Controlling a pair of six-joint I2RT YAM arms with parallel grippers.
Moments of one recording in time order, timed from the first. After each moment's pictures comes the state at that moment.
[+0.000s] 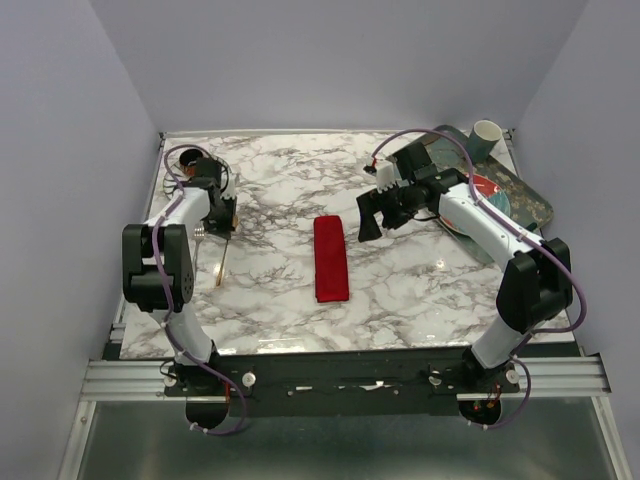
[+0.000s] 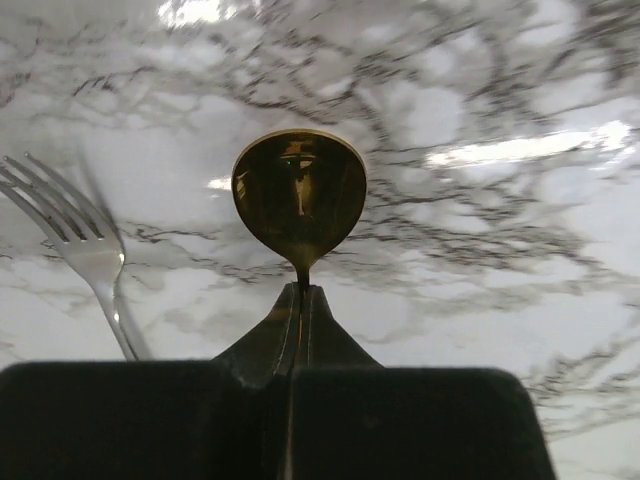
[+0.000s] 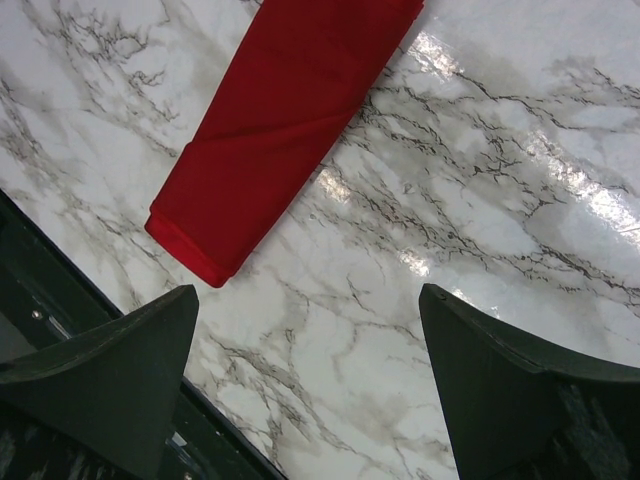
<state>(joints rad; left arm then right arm) 0.03 1.81 1.22 -0.63 0.09 0.07 0.43 1.67 1.41 -0.76 -0.44 -0.08</state>
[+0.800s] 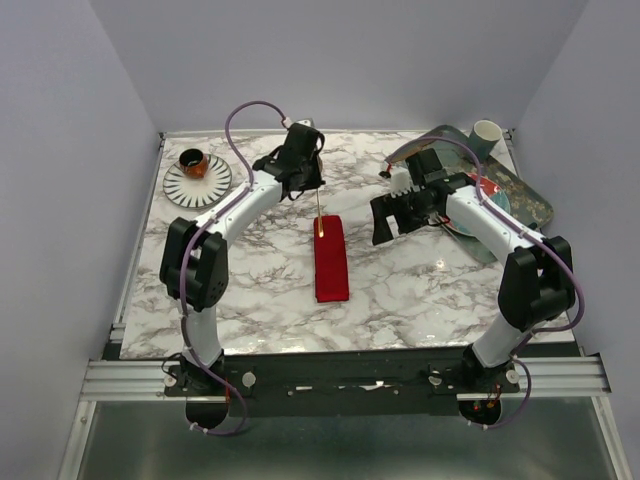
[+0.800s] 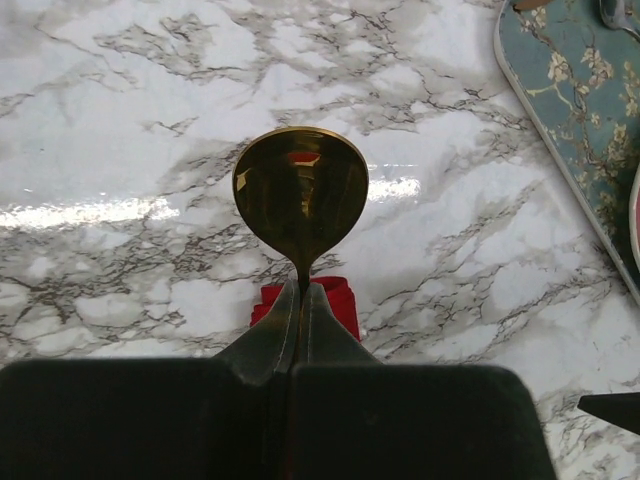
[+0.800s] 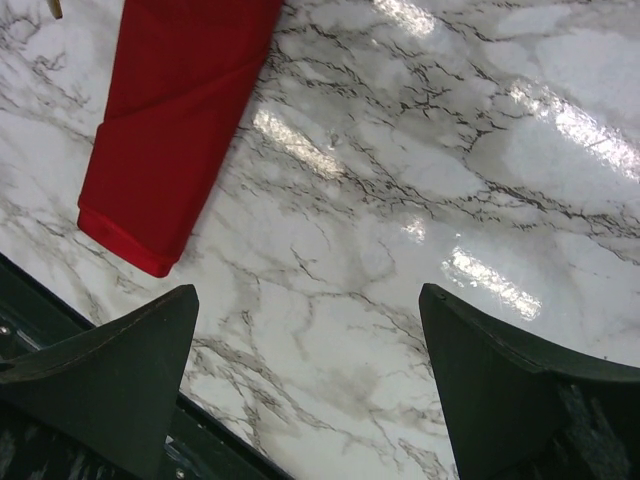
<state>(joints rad) -0.49 1.87 1.63 -0.46 -0.11 -0.53 0.36 1.67 1.34 -0.76 -0.39 -0.07</state>
